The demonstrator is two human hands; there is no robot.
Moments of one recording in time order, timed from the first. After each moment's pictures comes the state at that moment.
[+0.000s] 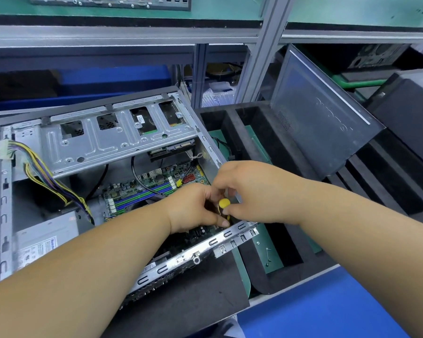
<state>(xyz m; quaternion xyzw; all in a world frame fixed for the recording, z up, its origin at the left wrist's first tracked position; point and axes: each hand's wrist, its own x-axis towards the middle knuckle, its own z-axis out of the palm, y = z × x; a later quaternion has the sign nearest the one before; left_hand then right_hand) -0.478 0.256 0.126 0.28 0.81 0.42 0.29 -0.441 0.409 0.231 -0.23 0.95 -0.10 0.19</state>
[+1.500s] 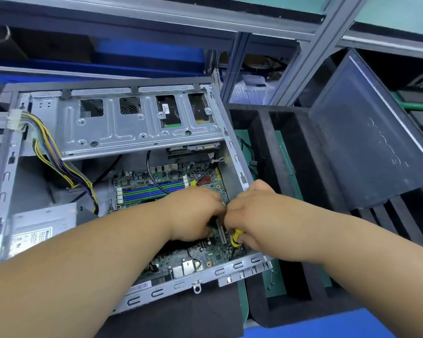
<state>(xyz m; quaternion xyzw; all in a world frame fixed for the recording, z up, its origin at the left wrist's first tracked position) -0.499 0.245 0.112 0.40 0.89 0.13 0.20 -0.469 0.414 0.194 -0.42 0.87 0.09 0.23</state>
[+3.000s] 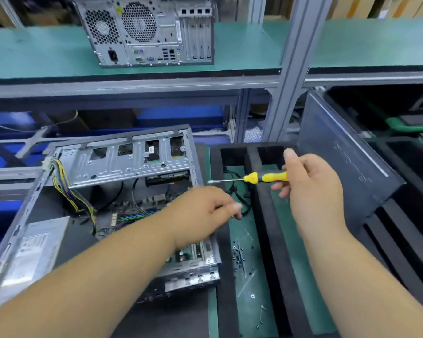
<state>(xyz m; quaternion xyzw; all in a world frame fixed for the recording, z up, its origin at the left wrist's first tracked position) -0.471 0.334 0.185 0.21 0.92 0.31 0.11 -0.470 0.536 0.204 0.10 0.76 -0.62 -0.16</state>
